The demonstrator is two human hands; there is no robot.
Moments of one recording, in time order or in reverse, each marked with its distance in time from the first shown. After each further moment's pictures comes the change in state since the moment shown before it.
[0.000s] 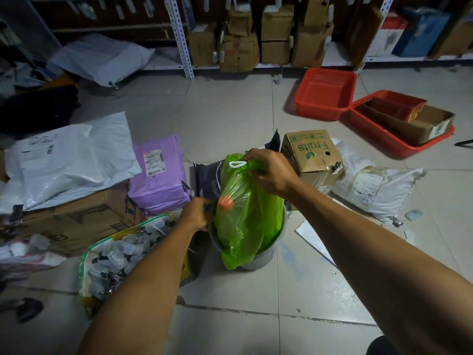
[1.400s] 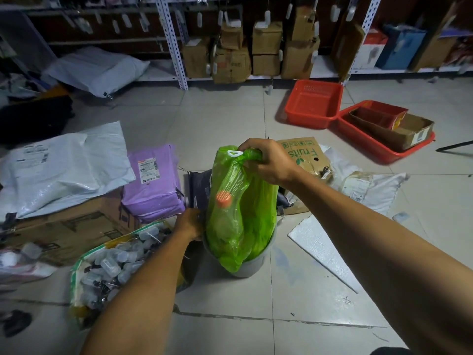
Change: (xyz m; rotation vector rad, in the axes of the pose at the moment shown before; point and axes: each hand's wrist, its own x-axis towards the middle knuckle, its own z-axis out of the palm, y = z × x) left_hand 0.019 -0.027 -0.020 0.670 0.114 0.291; right_hand 0.001 -0.015 -0.041 0.115 0.007 -0.054
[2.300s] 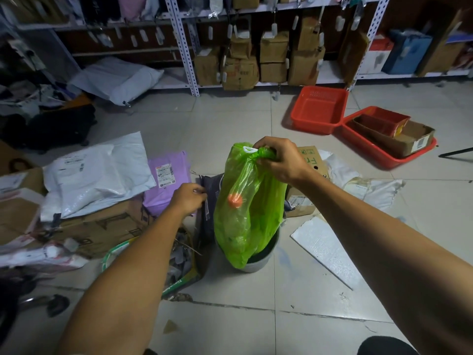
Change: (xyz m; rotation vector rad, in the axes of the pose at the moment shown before) left_hand -0.064 0.090 -0.081 0.119 0.160 0.165; right_hand -0.013 -0.050 -0.054 0.128 0.058 0.055
